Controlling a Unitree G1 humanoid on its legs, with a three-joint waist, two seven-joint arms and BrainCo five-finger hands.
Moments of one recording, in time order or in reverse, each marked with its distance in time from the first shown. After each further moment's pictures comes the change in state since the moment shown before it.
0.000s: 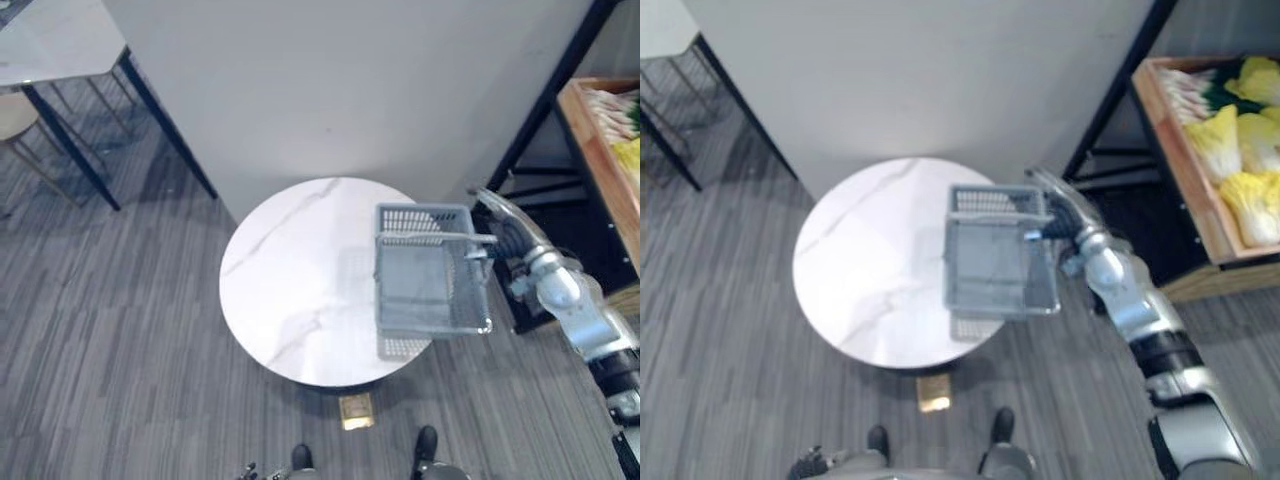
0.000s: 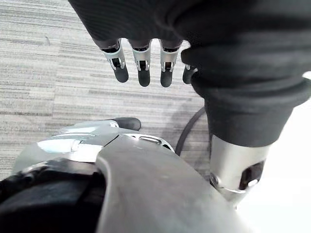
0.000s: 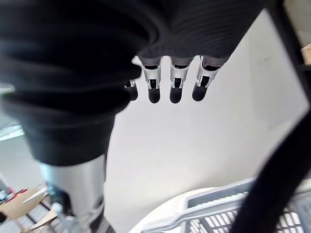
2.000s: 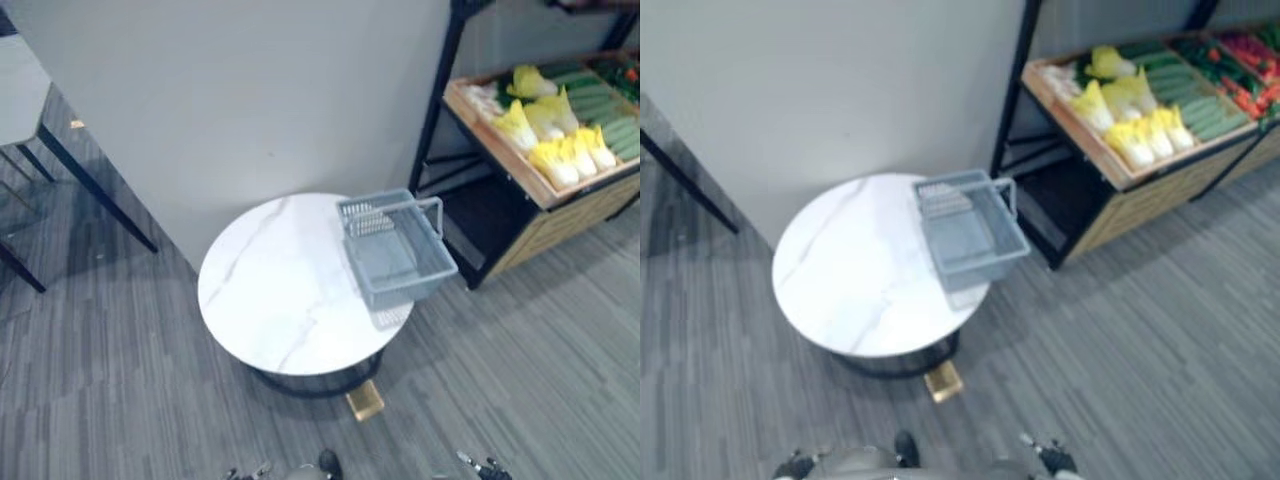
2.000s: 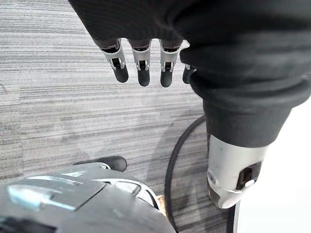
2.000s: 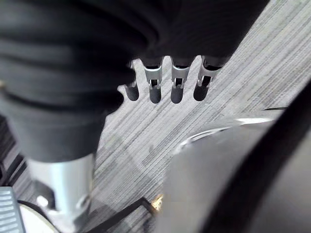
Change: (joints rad) left arm -0.049 -0.001 0.112 0.062 -0.035 0.035 0.046; right arm 0.629 0.641 -0.654 0.856 0.282 0.111 -0.027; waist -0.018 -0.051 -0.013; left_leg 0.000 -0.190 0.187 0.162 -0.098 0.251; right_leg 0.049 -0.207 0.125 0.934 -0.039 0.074
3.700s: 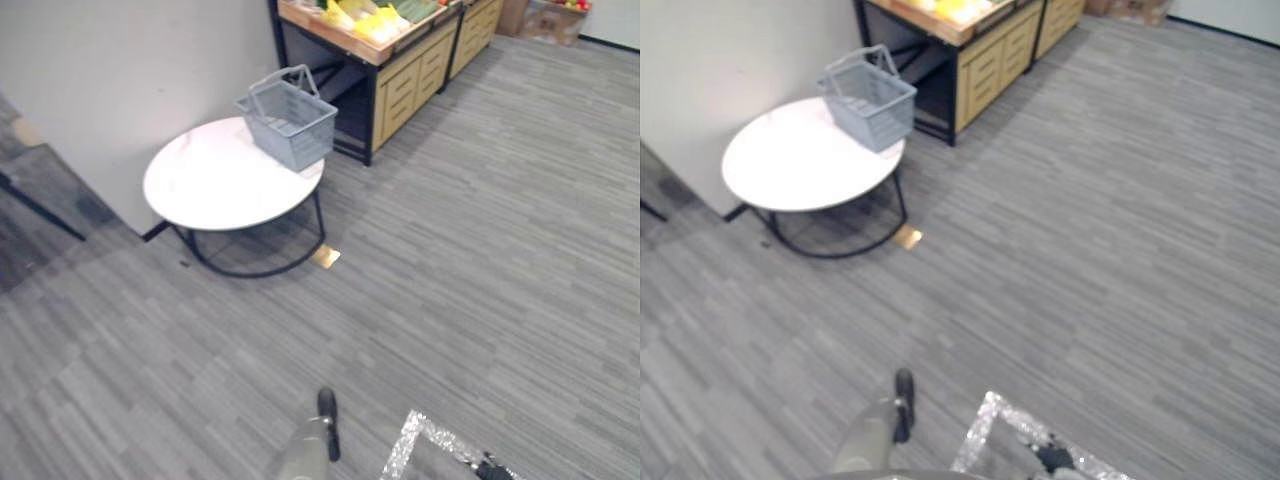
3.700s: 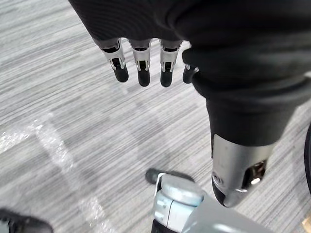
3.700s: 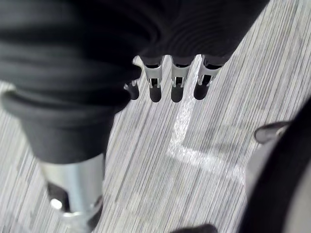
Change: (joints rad) left arm 0.111 -0.021 0.004 -0.002 -0.068 -0.045 0.002; right arm -0.002 -0.003 0.195 -0.030 0.107 -0.033 0.011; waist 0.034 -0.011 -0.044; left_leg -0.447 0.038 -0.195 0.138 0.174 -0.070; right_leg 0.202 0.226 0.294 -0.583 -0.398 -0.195
